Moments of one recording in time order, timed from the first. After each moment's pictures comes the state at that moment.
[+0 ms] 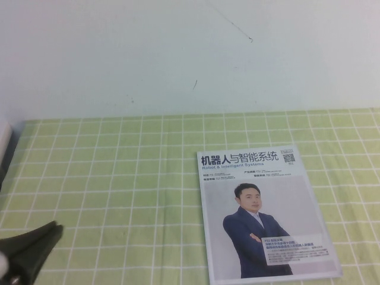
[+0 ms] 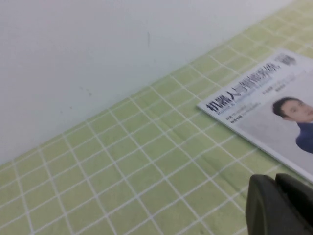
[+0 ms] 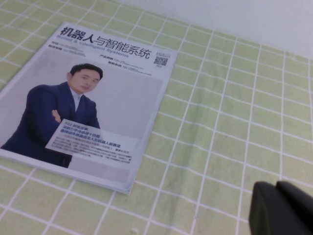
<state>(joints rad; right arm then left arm) 0.16 0.17 -0.37 0.07 0.77 -0.26 -0.67 0.53 -0.32 0.87 0.25 -0.77</state>
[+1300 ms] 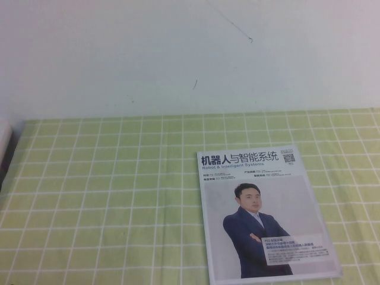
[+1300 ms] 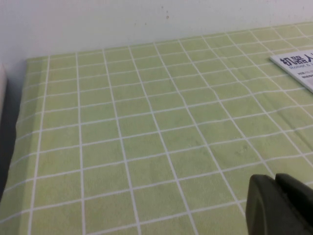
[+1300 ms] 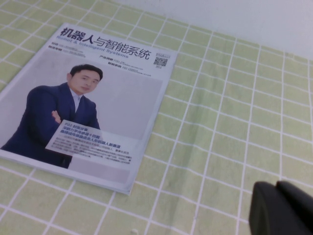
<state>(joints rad) 0.16 0.17 -0.37 0.07 0.77 -0.26 -0.22 -0.01 0.02 -0.03 0.34 -0.03</state>
